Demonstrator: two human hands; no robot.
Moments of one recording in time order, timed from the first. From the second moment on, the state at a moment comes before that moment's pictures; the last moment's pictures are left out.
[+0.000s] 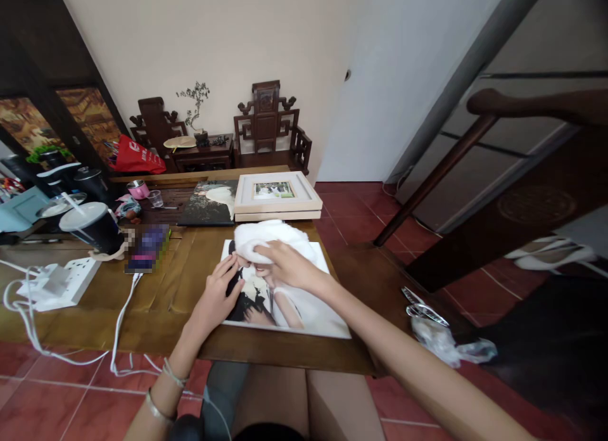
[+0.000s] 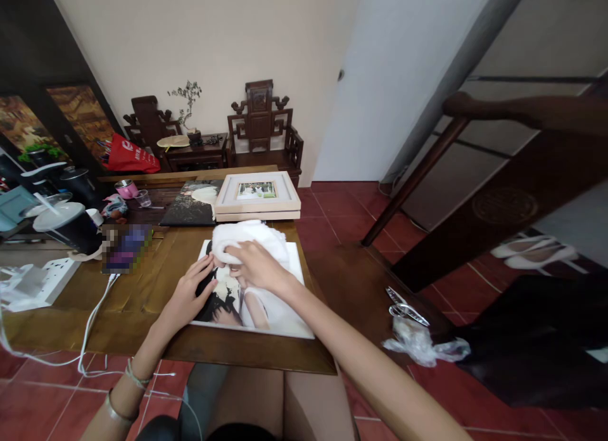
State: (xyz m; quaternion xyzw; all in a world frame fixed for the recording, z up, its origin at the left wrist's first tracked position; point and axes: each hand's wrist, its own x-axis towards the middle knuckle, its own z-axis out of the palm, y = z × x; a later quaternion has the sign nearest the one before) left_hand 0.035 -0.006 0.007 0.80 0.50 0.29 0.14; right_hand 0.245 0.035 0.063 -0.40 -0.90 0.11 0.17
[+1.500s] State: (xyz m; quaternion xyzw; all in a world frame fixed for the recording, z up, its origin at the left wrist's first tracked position) left_hand 0.018 -0.004 0.011 0.78 0.54 0.29 0.14; right_hand 0.310 -0.006 0.027 -0.39 -0.90 0.05 0.17
